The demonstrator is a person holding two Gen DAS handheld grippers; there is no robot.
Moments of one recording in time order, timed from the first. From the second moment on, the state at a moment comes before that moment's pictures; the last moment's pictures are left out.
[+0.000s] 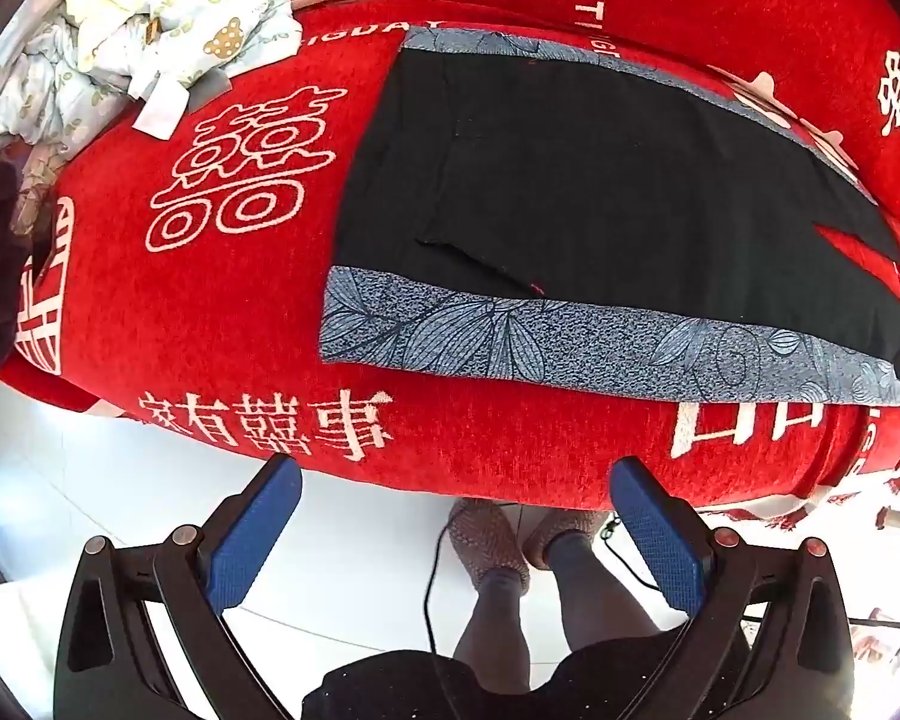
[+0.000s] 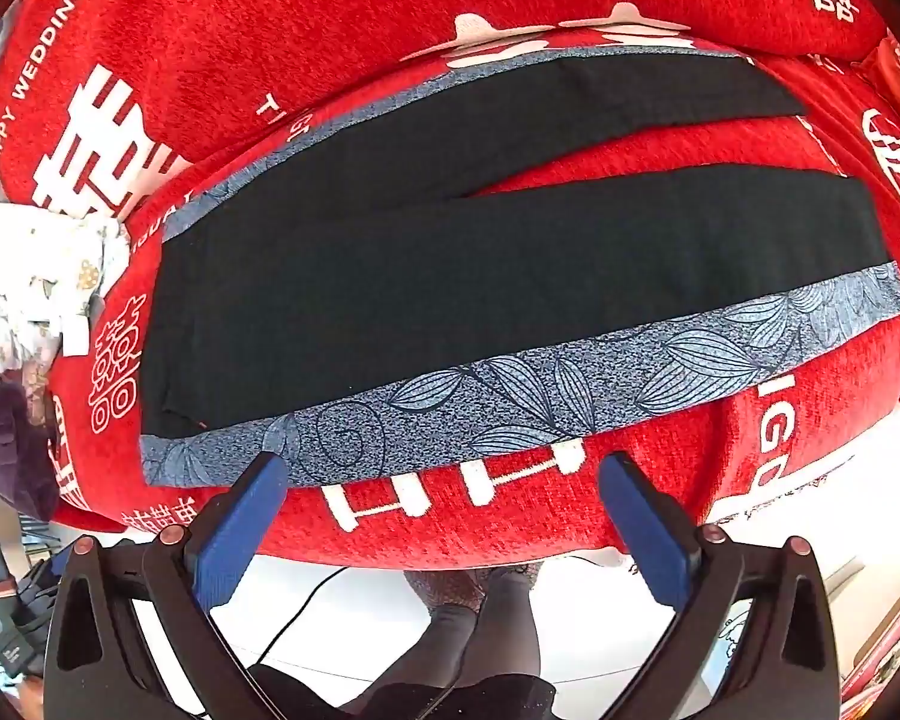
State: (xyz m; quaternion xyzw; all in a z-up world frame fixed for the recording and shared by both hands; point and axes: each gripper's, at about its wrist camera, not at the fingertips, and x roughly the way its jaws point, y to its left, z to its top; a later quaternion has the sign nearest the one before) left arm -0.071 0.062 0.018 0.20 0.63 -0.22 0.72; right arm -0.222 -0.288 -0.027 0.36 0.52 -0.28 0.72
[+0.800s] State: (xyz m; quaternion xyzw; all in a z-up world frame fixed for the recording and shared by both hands) left arm -0.048 0.063 0.011 0.19 0.63 -0.21 0.72; right arm -0.203 -0.281 -0.030 0.36 0.53 -0.28 0.72
